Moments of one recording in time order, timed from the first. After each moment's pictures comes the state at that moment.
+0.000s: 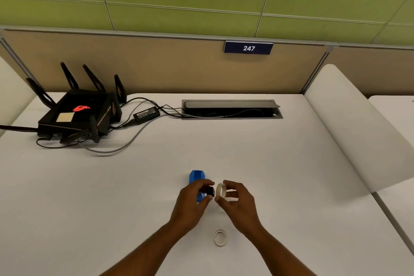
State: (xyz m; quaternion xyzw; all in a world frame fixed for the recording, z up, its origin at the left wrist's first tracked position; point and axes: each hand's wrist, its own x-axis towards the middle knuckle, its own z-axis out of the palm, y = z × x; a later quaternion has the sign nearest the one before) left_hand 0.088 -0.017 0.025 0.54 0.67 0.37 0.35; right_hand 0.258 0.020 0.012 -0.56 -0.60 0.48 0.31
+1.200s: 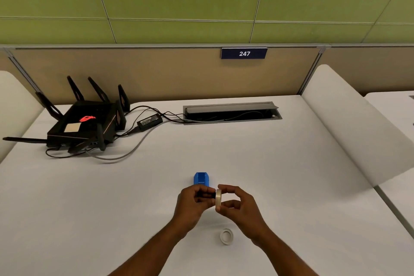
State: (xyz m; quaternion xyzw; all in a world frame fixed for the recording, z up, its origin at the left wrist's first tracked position) left_hand 0.079 -0.030 0.045 0.40 0.65 0.42 0.49; right_hand 0.257 -0.004 0.045 -0.48 -0.56 0.60 0.30
